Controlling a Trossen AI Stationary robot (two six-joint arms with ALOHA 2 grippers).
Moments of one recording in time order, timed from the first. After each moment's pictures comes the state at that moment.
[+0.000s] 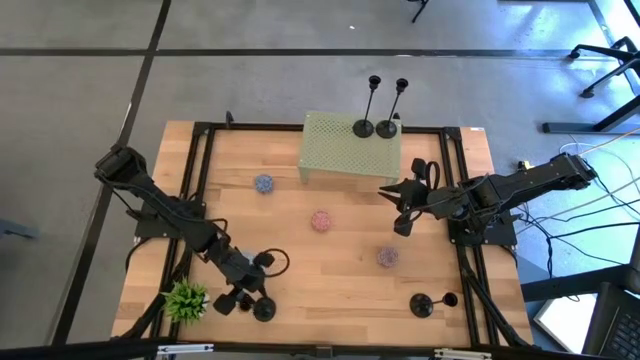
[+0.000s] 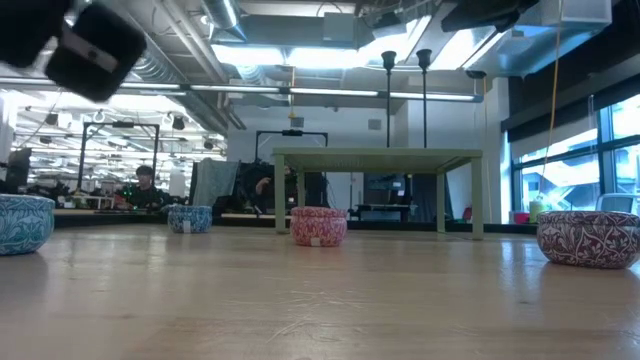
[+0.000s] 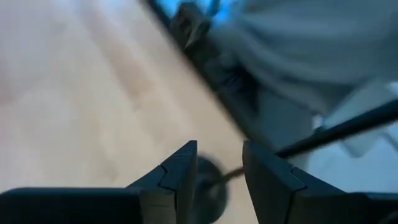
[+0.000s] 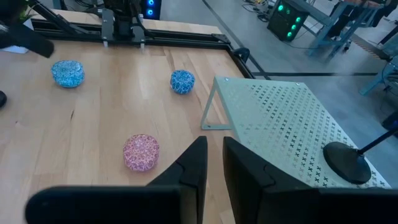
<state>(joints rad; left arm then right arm) -0.63 1.36 0.66 0.04 0.13 -0.23 0.34 0.98 0.88 -0.44 0.65 0.11</state>
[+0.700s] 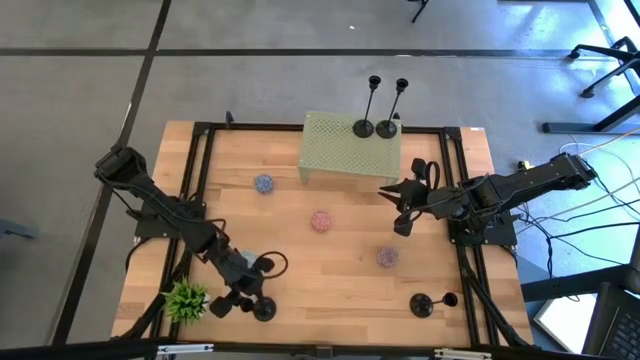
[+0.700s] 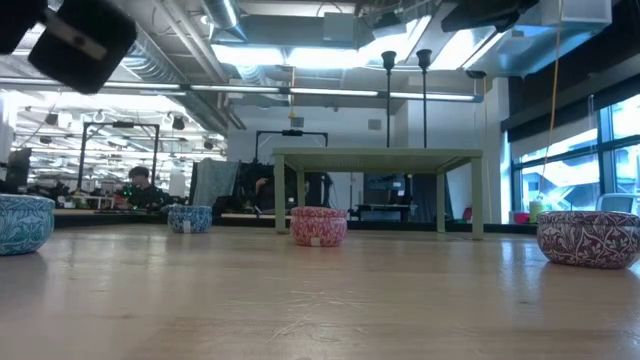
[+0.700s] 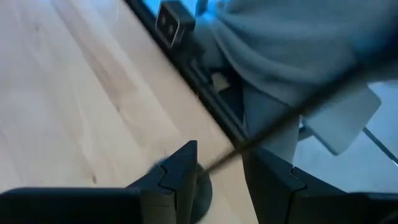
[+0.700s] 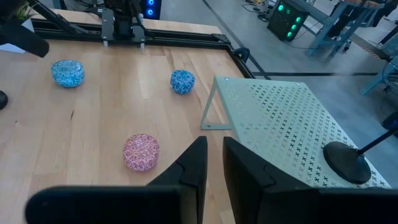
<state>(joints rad) -0.64 1.36 0.66 0.09 0.20 -0.24 0.34 0.98 0.88 -0.44 0.65 0.11</state>
